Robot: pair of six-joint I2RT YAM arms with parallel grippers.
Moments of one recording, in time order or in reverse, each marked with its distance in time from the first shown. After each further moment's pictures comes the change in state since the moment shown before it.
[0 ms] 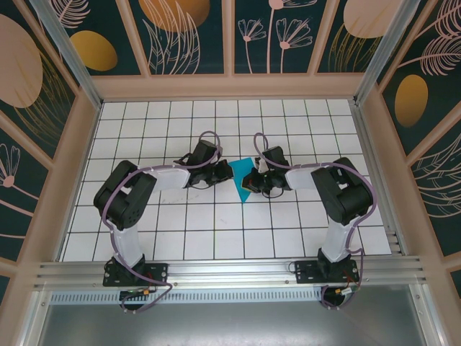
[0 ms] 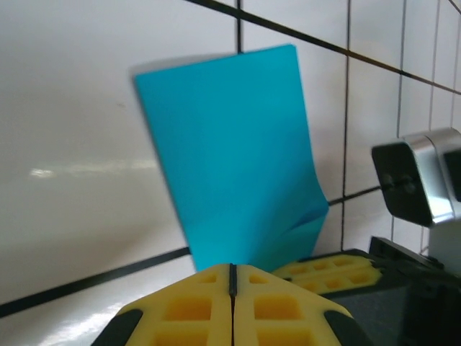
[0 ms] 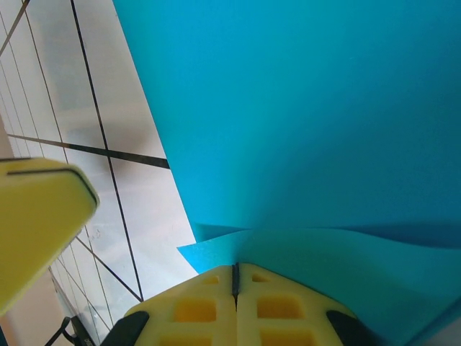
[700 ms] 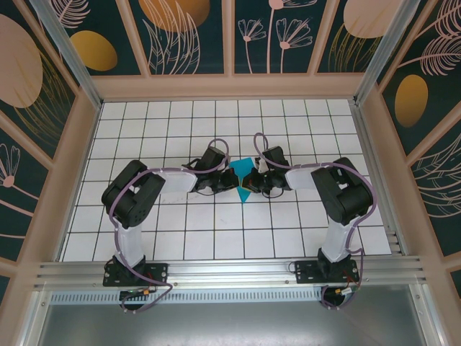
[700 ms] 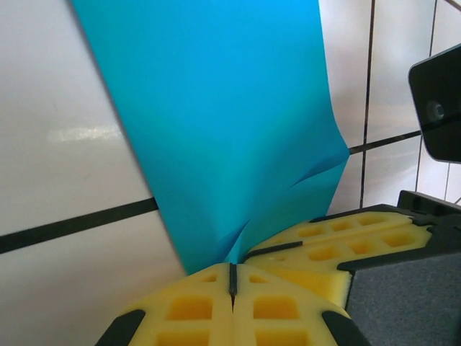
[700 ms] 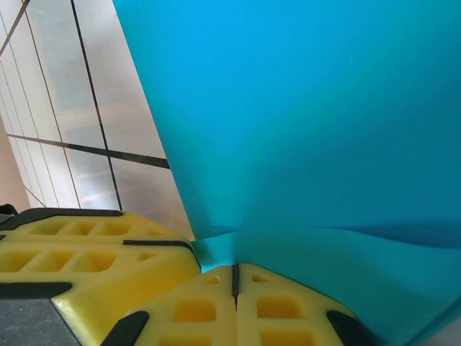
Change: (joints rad) left arm -0.058 0.051 0.003 -0.013 0.013 -0.003; right arm 0.000 0.000 0.000 0.000 0.000 0.000
